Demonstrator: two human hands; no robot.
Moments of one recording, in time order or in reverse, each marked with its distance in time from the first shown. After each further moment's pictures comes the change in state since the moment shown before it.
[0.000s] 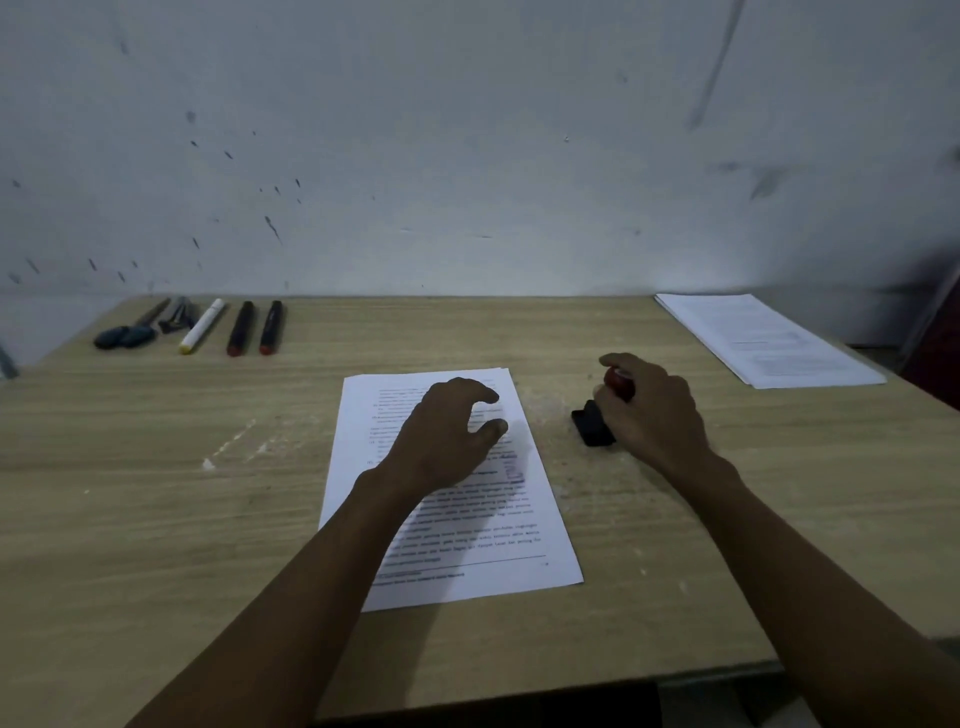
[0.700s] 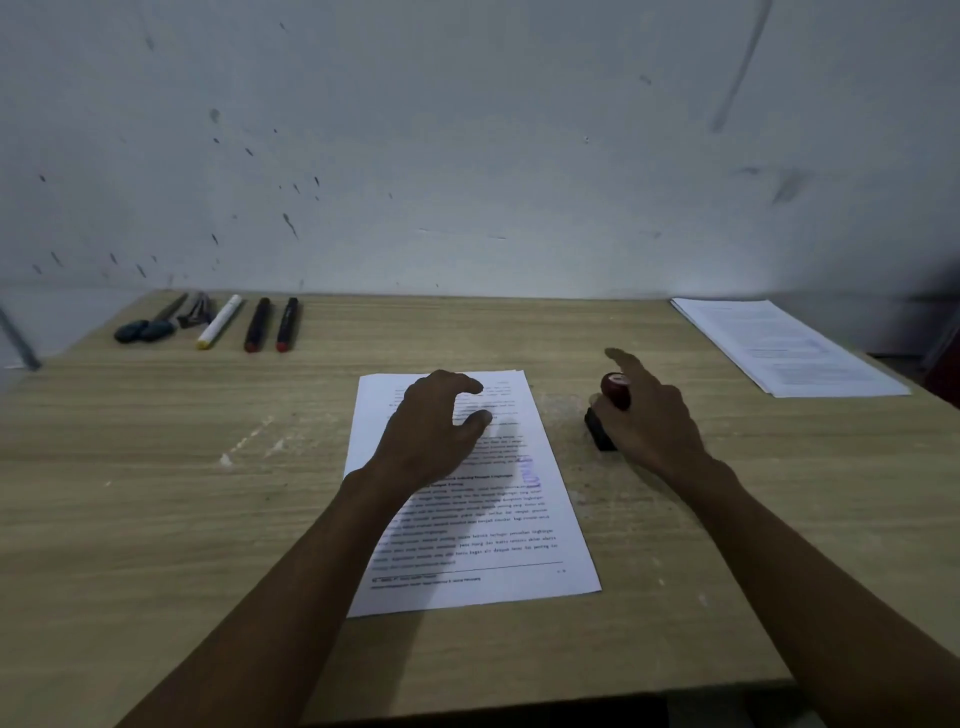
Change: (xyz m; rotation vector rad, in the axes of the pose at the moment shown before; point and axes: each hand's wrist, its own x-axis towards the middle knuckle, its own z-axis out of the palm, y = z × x) left_hand -0.001 -0.020 -0.015 -0.056 0.121 -0.034; right_hand 0.006 -0.002 0.014 -0.040 -0.107 -0.007
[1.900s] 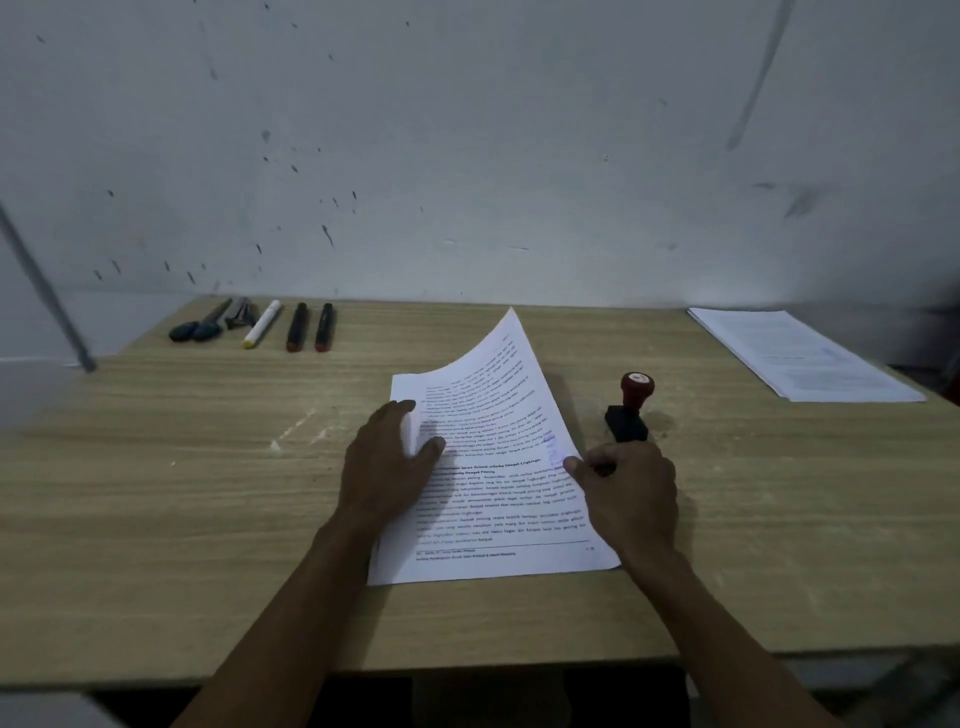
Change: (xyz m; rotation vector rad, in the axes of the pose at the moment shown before) left_hand -0.062 -0.036 -0.029 -0.018 0.123 -0.305; right_hand -0.087 -0.035 0.049 0.126 0.193 0.114
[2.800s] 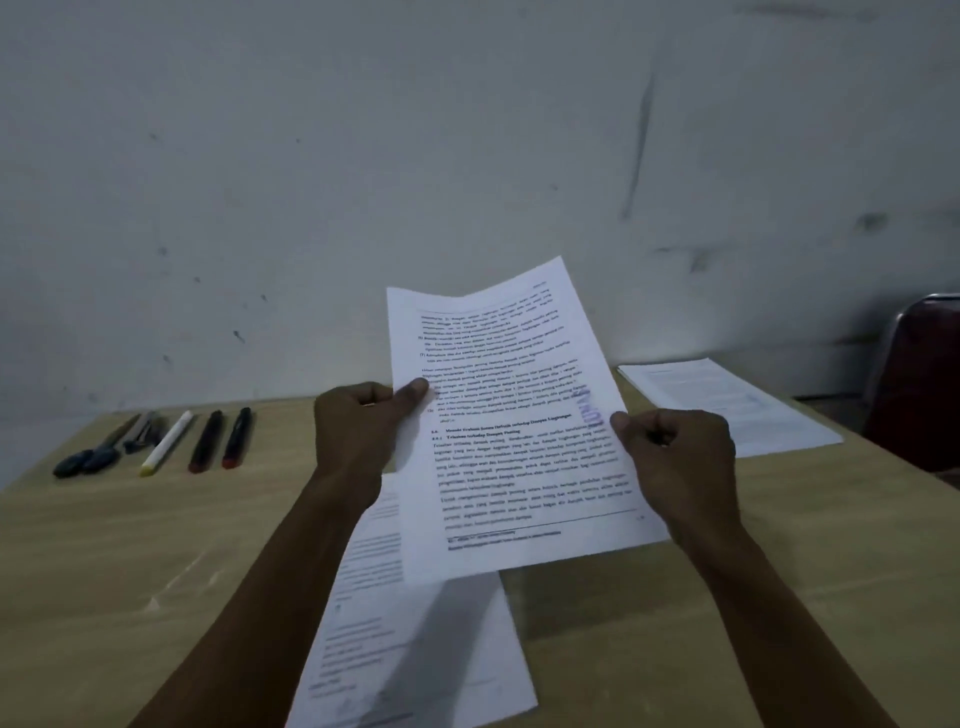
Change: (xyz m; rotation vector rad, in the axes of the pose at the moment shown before) left_hand 0.077 0.144 -0.008 -0.757 0.115 -0.091; right_hand 0.091 -0.006 -0.115 0.314 0.174 -0.077
